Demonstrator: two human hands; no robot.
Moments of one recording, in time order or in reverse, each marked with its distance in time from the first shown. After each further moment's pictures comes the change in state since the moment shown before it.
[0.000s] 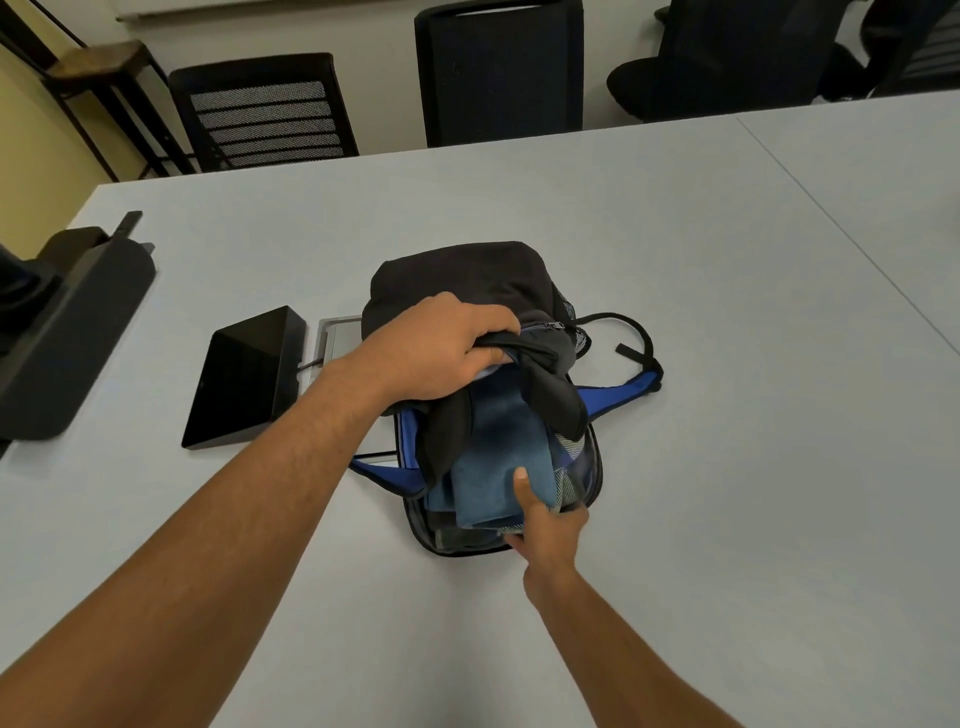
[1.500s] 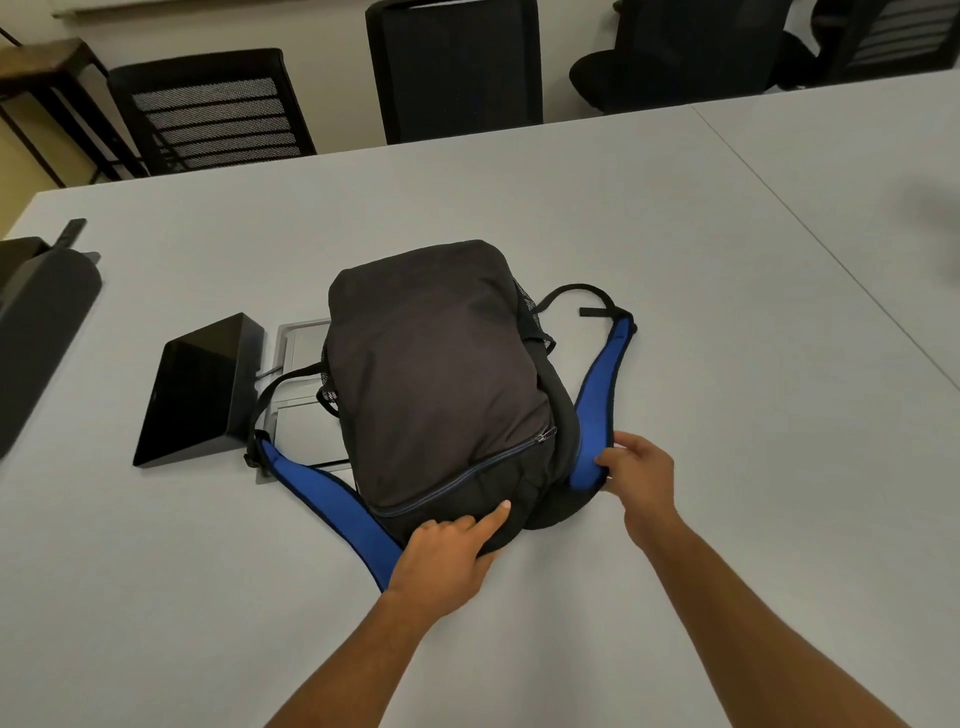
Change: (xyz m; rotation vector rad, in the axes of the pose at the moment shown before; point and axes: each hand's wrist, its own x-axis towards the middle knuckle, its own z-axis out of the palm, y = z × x) left_hand -0.079 -0.005 0.238 0.186 -0.145 -0.178; right_hand 0.046 -0.114 -0.082 -0.391 0.053 -0.261
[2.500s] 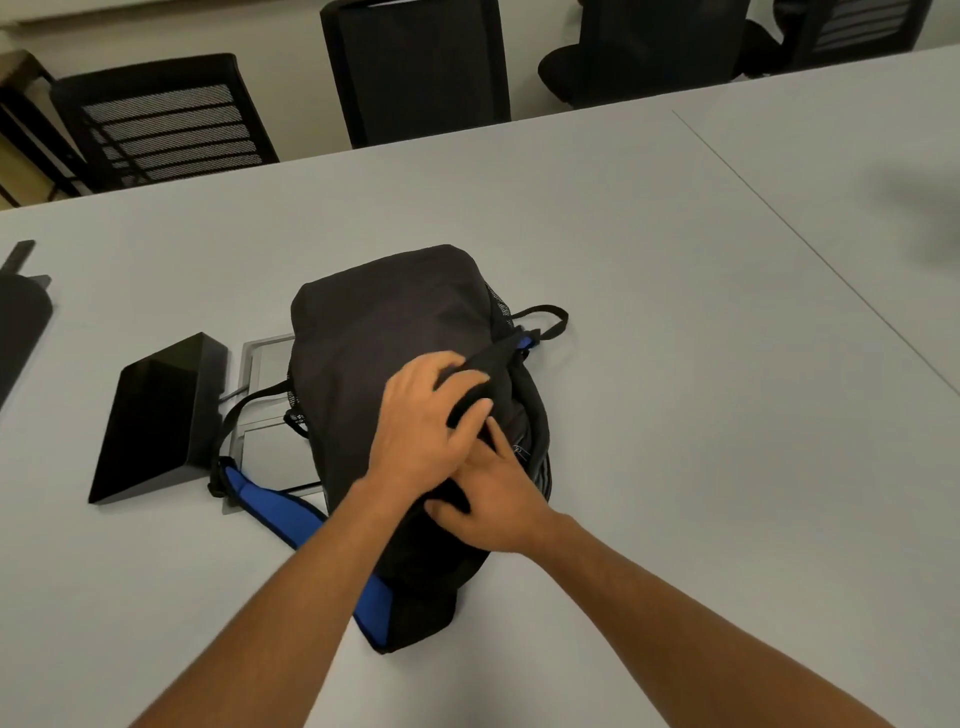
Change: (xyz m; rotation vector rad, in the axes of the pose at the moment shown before) left_hand 0.094 -0.003 -0.110 -0.168 0.656 0.128; right_hand -0.022 0.003 0.085 -0.888 -0.575 -1.181
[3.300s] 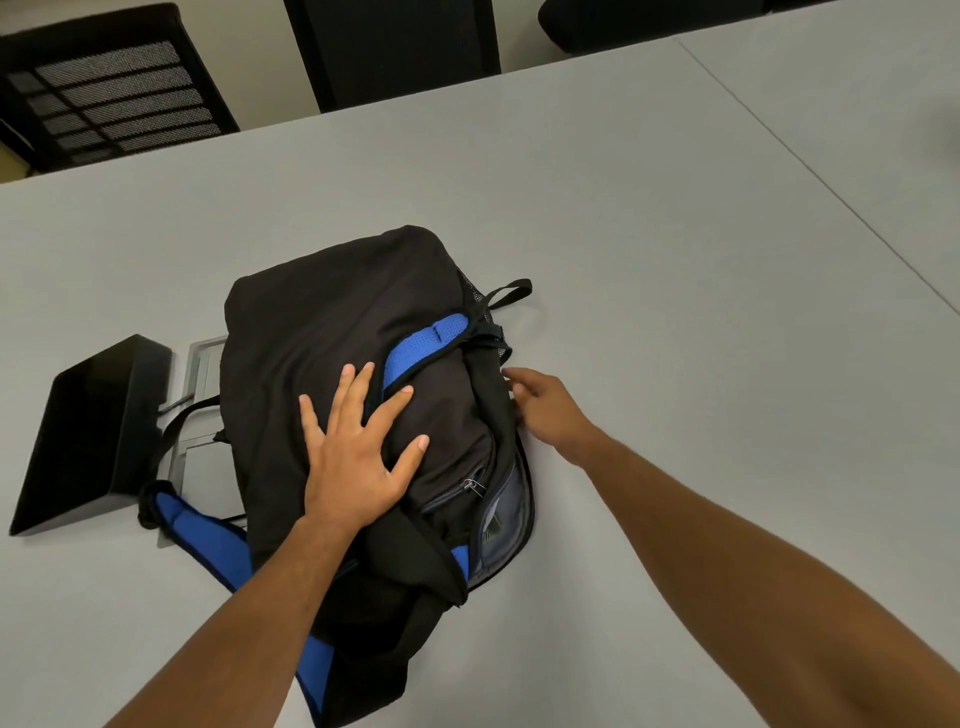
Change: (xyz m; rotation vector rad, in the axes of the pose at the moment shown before) left_hand -0.017 -0.076 0.075 0.281 -0.113 -0.221; right_hand 0.052 0.169 -0.017 0.761 0.121 0.704
